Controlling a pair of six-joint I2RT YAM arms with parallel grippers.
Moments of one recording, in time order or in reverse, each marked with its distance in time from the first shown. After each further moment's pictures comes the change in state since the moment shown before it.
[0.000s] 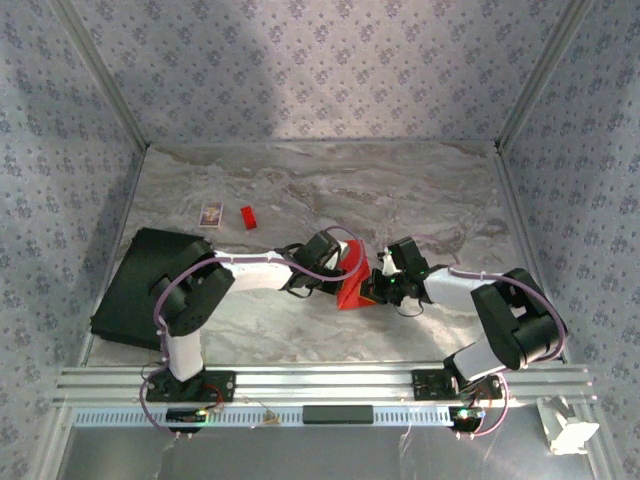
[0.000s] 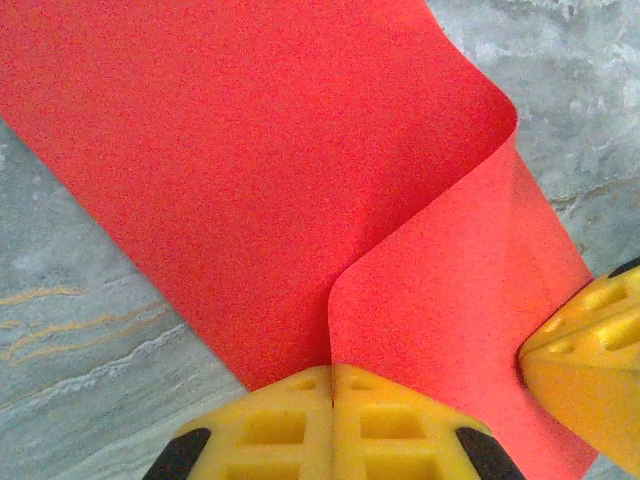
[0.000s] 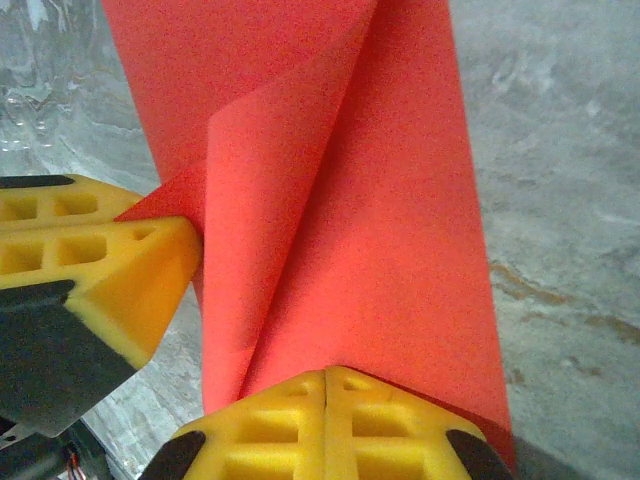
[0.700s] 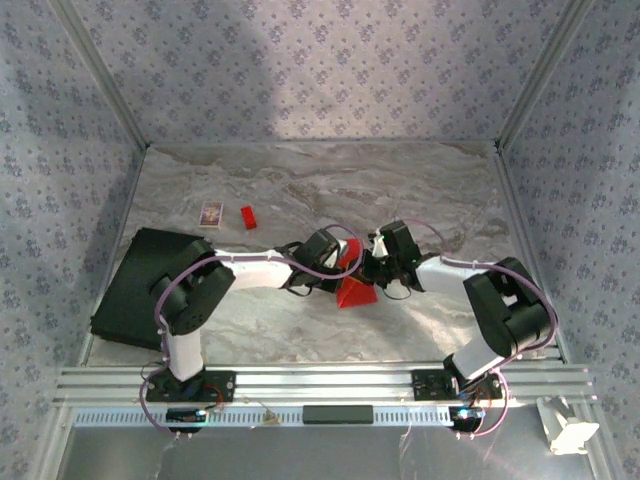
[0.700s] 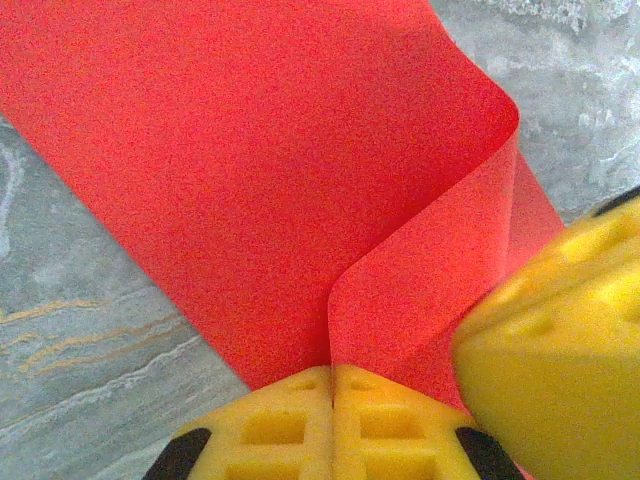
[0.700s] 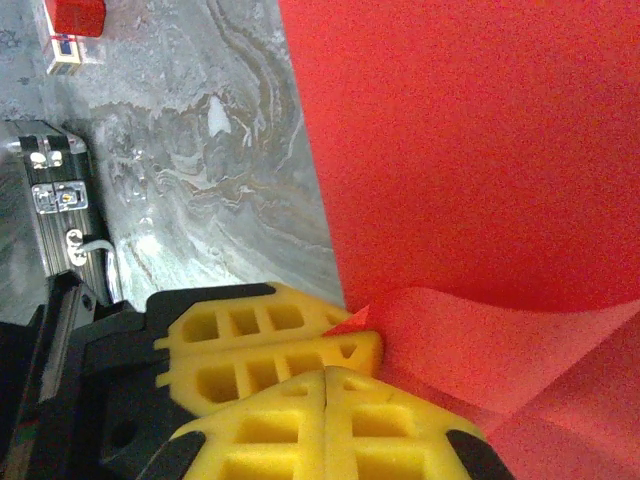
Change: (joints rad) left arm 0.011 0.006 0.008 -0.003 0.007 0.000; right arm 0.024 0.092 0.121 0.132 -0.035 0.110
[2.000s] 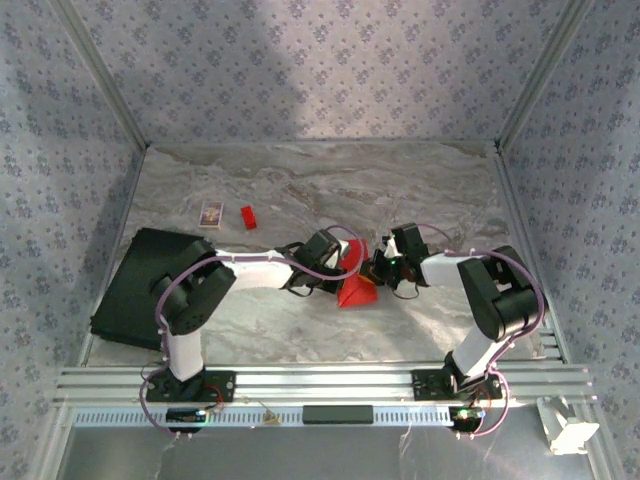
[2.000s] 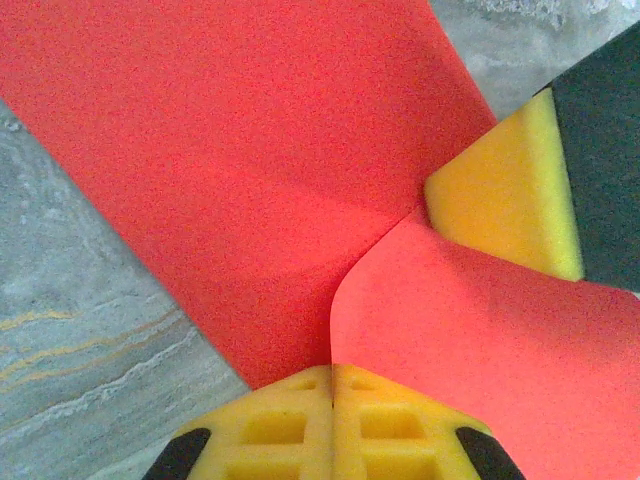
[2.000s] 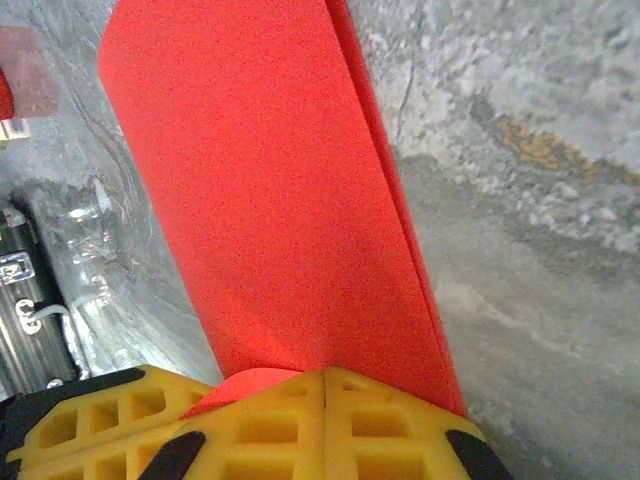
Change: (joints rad) left arm -0.005 0.003 0.001 0.009 0.007 0.016; right arm -0.127 0.089 -0.016 0.000 -0.004 -0.011
